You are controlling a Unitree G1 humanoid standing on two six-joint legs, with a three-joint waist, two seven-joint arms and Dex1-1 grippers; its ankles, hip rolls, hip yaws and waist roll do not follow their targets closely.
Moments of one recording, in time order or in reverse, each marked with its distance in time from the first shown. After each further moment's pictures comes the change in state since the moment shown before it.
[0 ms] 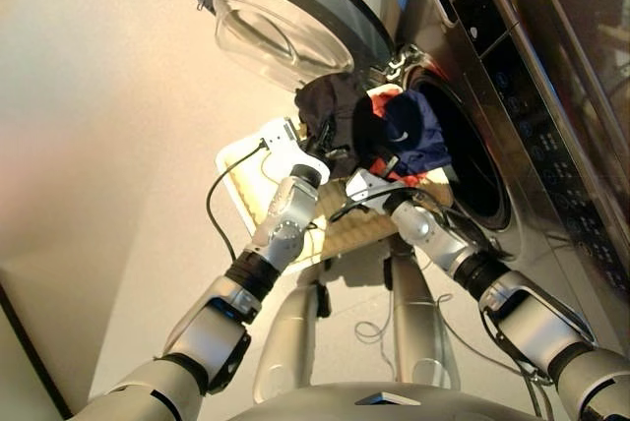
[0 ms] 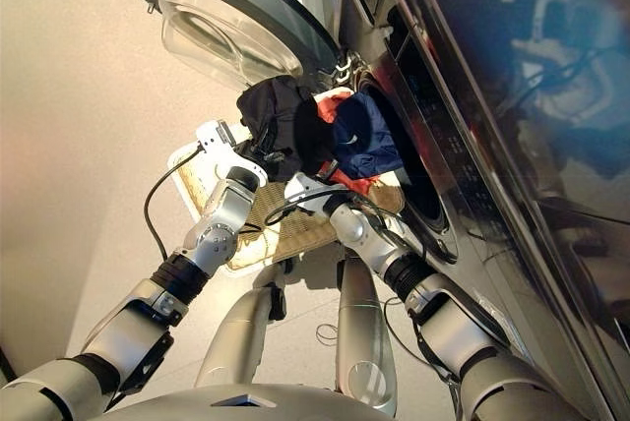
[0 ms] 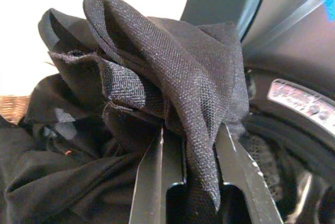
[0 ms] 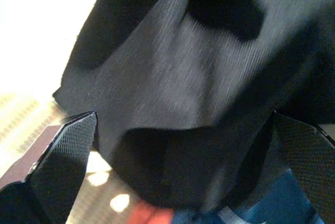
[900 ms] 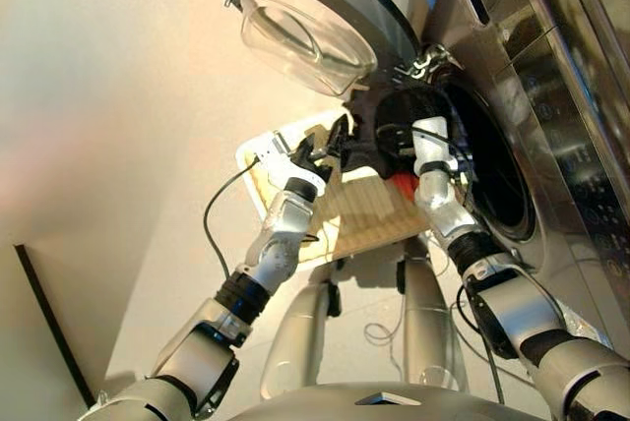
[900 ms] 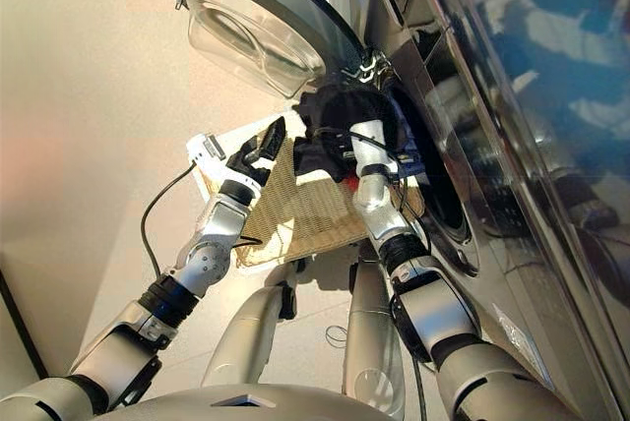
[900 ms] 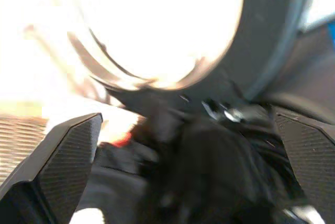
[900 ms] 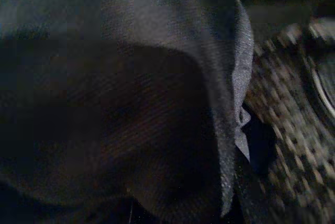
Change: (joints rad) left arm 0.152 0.049 0.040 -0.140 -0.032 -0.060 0.030; right arm -0.044 0.156 -0.508 0.307 0.315 0.043 -0.399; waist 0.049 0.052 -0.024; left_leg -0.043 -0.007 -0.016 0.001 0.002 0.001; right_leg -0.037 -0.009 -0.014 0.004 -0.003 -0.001
